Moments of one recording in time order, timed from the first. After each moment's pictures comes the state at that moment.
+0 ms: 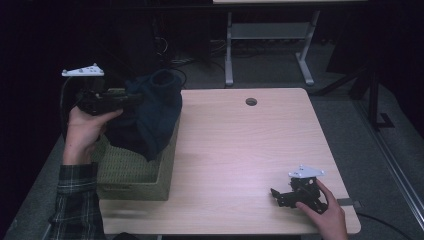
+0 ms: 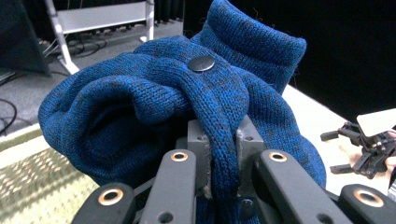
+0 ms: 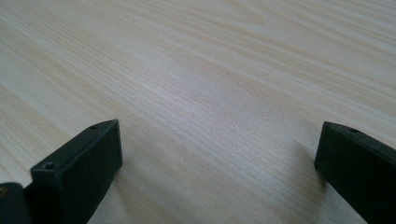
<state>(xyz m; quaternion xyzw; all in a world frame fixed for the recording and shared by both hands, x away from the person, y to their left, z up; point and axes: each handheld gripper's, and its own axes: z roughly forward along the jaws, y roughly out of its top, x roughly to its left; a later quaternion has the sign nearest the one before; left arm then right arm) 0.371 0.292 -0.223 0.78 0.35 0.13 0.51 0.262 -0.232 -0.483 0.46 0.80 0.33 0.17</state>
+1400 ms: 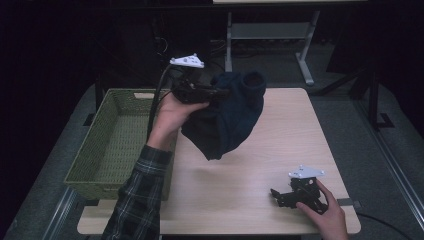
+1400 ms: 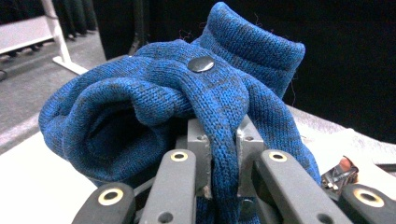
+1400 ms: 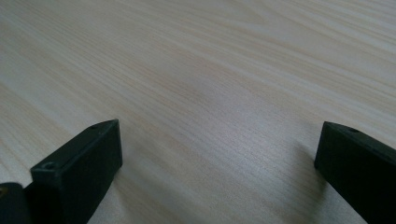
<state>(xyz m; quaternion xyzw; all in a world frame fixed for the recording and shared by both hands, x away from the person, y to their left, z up) 0.411 0.095 -0.239 0.82 0.22 0.05 0.53 0.261 -0.232 -0.483 0.46 0.80 0.34 0.17</state>
